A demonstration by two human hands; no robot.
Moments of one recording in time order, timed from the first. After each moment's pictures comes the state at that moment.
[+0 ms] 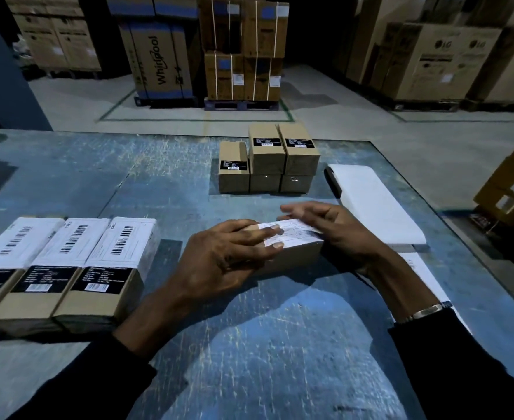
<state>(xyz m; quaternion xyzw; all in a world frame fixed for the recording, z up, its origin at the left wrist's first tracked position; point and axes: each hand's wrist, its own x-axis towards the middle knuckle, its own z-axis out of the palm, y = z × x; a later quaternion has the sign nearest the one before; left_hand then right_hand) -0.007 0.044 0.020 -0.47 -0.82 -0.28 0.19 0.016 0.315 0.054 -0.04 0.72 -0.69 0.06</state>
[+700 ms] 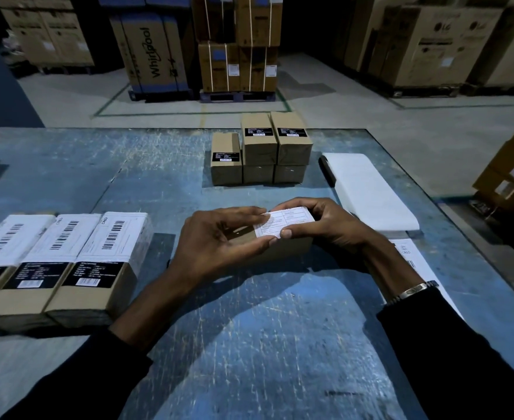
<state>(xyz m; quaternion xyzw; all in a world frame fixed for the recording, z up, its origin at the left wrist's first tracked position) 0.002 0.066 0.031 -0.32 -0.81 -0.48 0.12 0.020 0.322 0.052 -0.09 0.71 -0.69 0.11</state>
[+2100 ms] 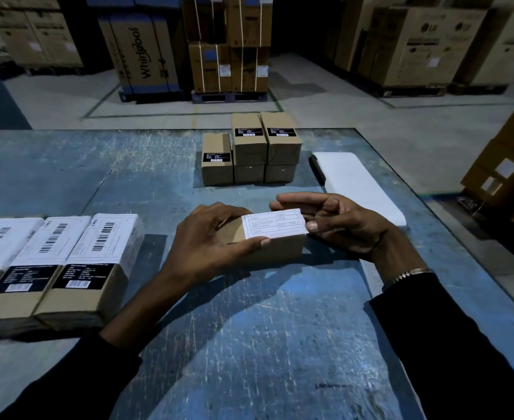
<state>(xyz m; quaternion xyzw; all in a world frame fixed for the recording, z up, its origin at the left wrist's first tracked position) 0.006 0.069 0.037 -0.26 -0.88 -0.39 0.11 0.014 0.366 0.045 -0.18 0.60 -0.75 0.22</state>
